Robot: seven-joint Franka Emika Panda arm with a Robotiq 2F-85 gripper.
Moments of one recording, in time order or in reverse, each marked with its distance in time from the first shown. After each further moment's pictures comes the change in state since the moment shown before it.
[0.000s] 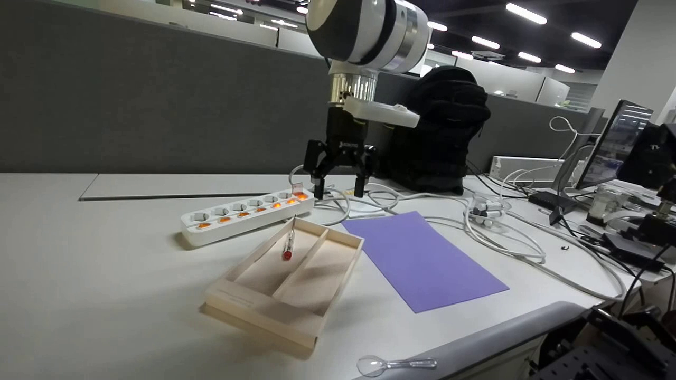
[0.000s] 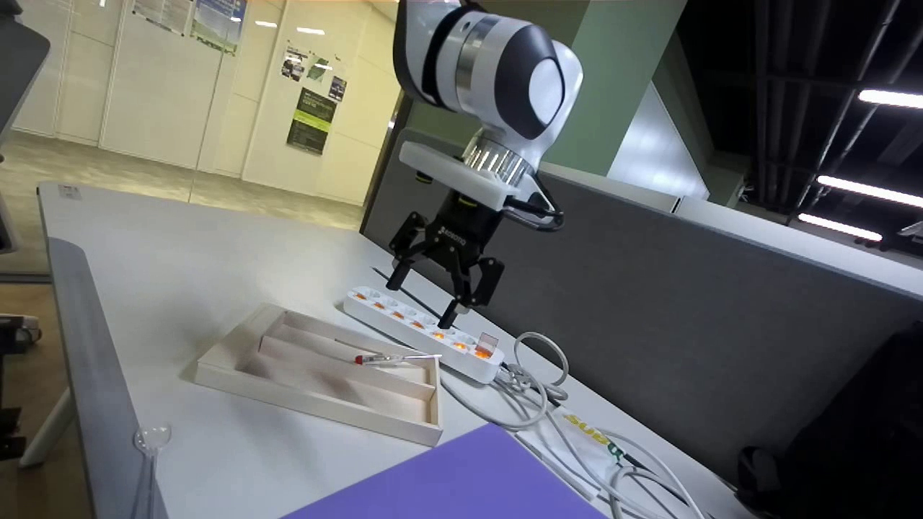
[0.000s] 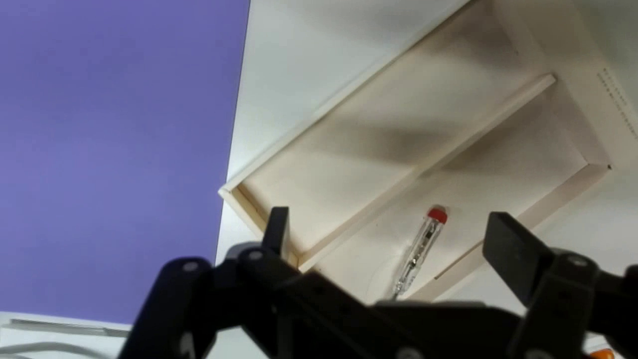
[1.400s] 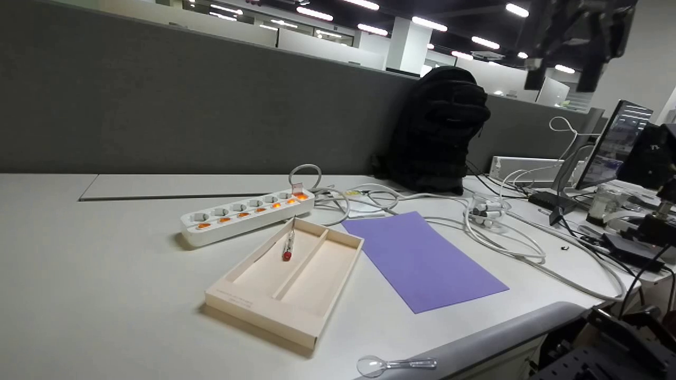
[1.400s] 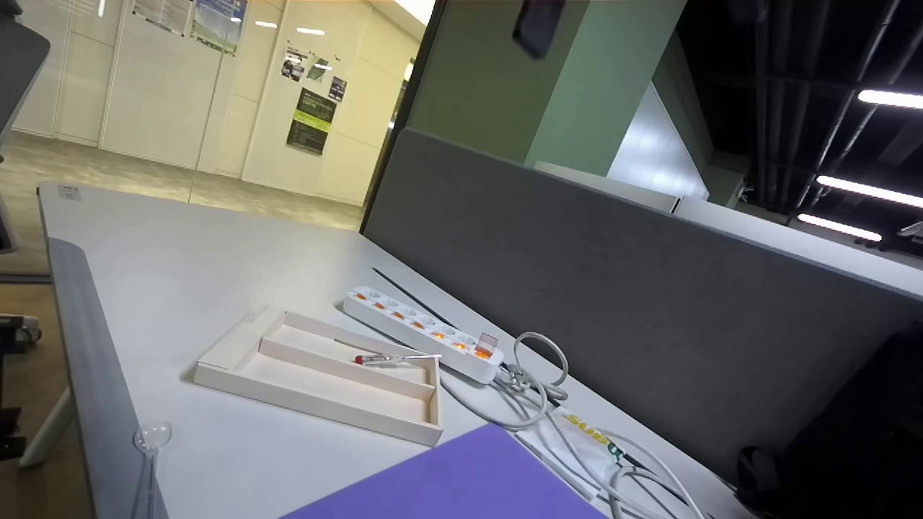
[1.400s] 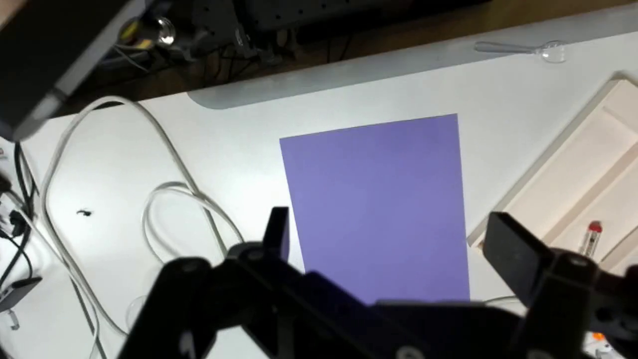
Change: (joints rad) arm -0.233 -0.982 -0.172 -0.383 -0.254 -0.463 0.072
